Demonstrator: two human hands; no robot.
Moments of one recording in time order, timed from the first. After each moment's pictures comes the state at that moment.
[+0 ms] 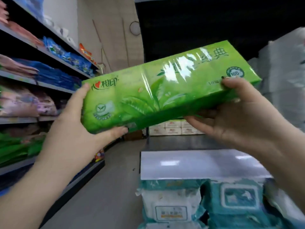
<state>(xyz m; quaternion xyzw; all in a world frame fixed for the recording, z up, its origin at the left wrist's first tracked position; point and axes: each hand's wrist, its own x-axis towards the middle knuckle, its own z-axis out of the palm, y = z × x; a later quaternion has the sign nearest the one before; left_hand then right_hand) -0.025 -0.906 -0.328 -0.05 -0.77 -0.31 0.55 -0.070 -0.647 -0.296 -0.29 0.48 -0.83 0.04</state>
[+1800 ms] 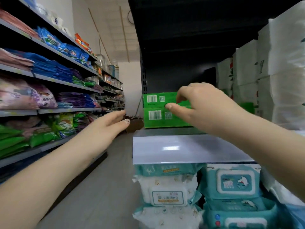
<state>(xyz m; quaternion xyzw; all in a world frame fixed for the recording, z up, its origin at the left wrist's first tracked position) -0.063 -0.887 -0.347 -0.05 -0.83 -0.47 0.31 -0.092 -0.673 -0.302 -0.28 0.87 -0.08 -0.40</state>
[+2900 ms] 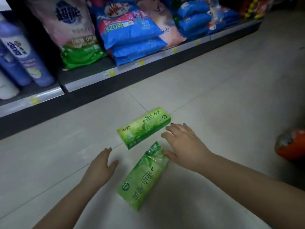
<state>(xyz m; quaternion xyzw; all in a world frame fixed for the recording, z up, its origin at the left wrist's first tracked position) 0.401 -1.119 -0.923 0.58 -0.76 -0.29 0.05 0.156 -1.029 -0.833 -0.74 0.67 -0.02 0.03</state>
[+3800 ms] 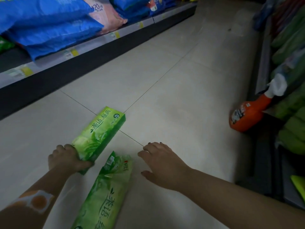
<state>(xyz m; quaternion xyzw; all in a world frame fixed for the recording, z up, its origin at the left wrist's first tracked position) 0.297 -1.250 -1.023 0.57 -0.81 -0.06 -0.12 0.107 -1.014 -0.913 -0.66 0.74 -0.02 0.12</state>
